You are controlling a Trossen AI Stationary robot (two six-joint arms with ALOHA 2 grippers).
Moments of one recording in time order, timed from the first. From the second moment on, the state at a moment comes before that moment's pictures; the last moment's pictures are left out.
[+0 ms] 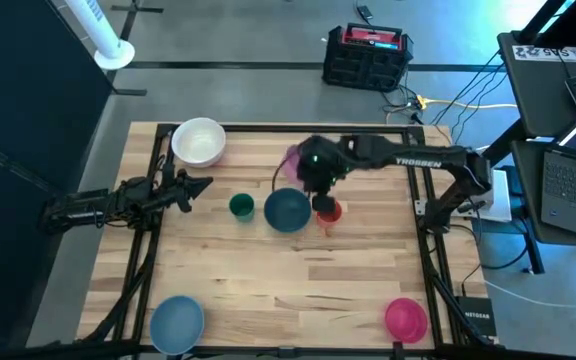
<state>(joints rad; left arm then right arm) 0.16 0.01 0.01 0.05 -0.28 -0.68 -0.12 1.65 1.53 -0.87 -0.16 -0.16</state>
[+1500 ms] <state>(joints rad) 0.16 0.02 0.01 0.04 -0.23 -0.63 0.06 2.21 1.97 -1.13 0.00 0.21</state>
